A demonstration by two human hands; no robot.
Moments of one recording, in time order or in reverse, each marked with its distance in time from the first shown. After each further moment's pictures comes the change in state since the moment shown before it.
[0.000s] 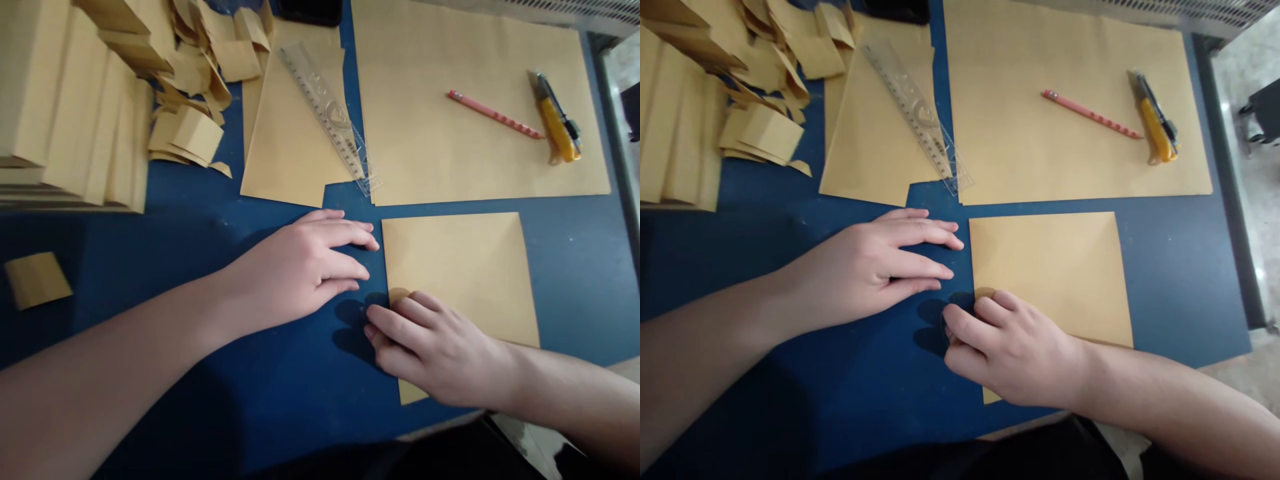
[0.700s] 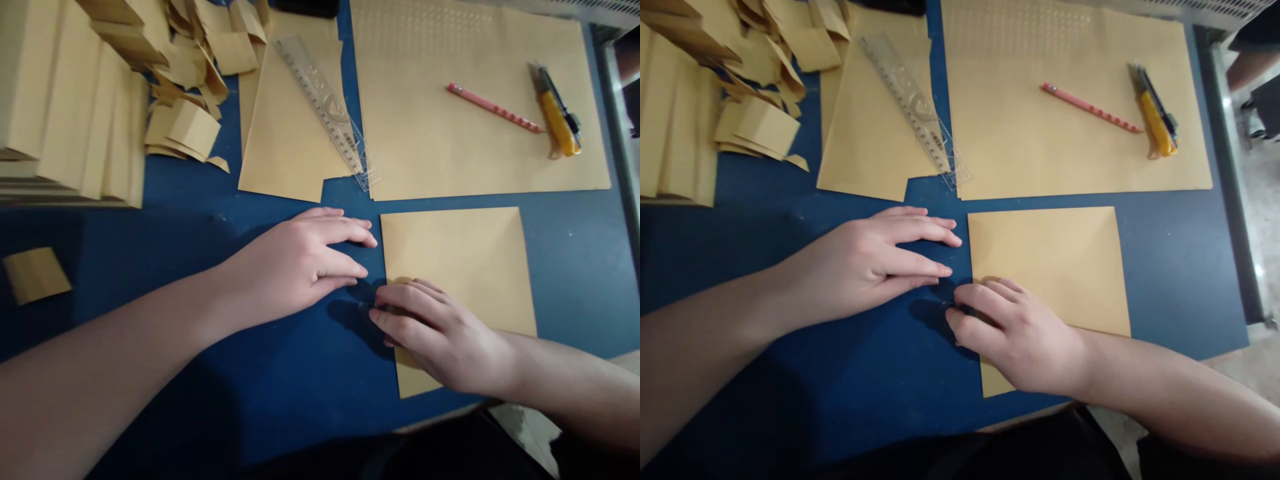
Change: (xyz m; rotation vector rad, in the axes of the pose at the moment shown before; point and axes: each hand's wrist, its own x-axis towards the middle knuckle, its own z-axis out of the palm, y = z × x) left_hand -0.001 0.000 -0.003 -0.002 -0.015 0.036; right_hand -0.002 0.007 -0.001 0.266 0.095 0.128
